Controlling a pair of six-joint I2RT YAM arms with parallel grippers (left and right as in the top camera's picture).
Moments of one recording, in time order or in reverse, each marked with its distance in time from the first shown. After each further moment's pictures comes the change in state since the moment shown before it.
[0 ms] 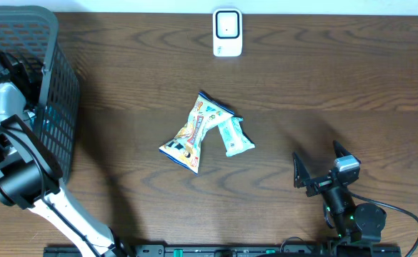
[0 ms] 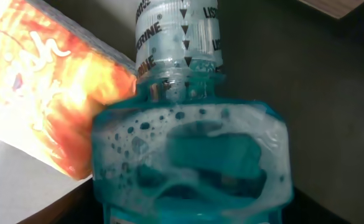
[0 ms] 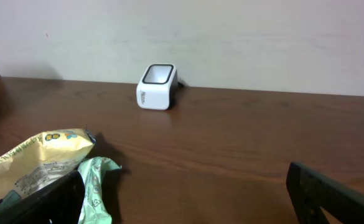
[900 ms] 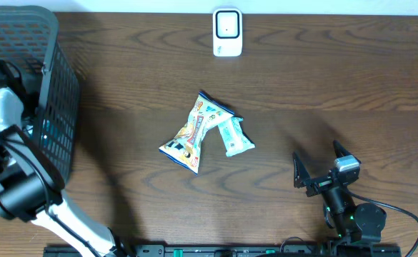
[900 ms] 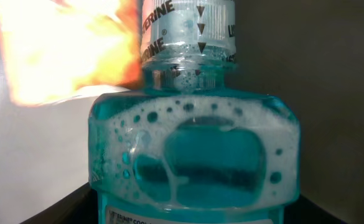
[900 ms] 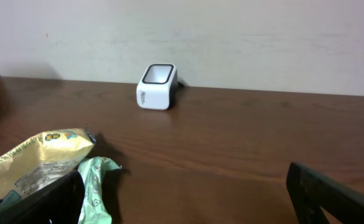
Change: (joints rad) left arm 0.011 -0.148 -0.088 -0.144 -0.073 -0.124; right arm 0.000 0.000 0.000 0.000 0.000 0.000
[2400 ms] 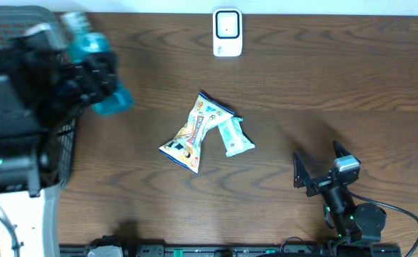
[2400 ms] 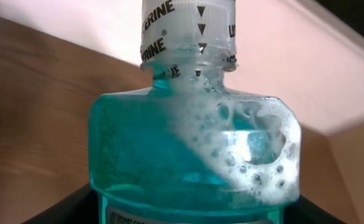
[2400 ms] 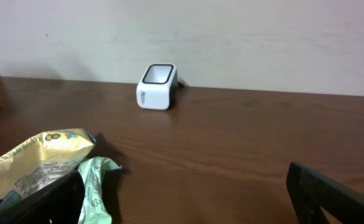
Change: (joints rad) left arm -0.504 -0.858 -0.003 -0.141 0.483 -0.345; right arm 0.000 0.000 0.000 0.000 0.000 0.000
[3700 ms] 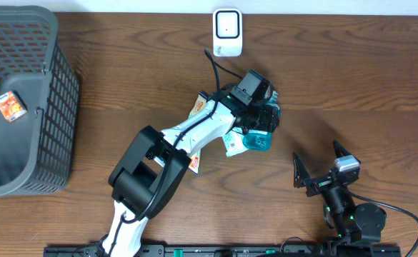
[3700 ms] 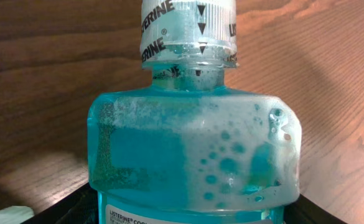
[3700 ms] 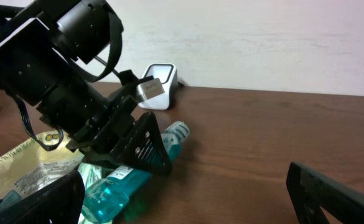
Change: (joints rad) left arm -0.780 0.938 0.000 0.442 -0.050 -0.130; right arm 0.000 0.000 0.000 0.000 0.000 0.000
